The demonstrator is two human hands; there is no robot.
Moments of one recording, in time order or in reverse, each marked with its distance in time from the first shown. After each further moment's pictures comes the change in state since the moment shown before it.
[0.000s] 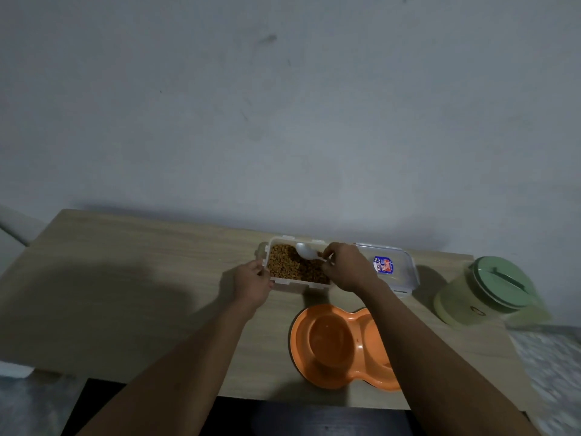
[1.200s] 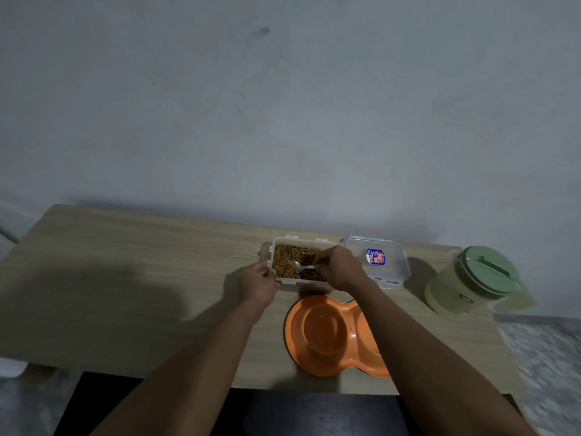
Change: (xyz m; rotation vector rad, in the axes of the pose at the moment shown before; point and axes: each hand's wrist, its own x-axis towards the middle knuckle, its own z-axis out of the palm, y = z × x) left_hand -0.013 -0.016 0.025 -0.089 0.000 -0.053; right_hand -0.007 0.013 0.022 -0.078 -0.046 0.070
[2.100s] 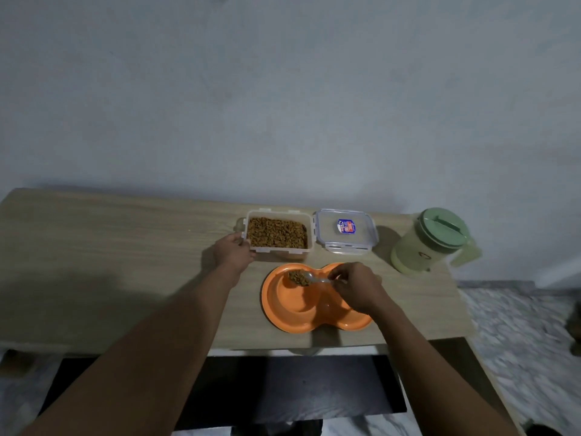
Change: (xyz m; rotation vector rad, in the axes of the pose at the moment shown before) left_hand 0.012 -0.002 0.009 -0.086 0.028 -0.033; right_hand -0.122 0.068 -0.009 0.106 -0.023 0.159
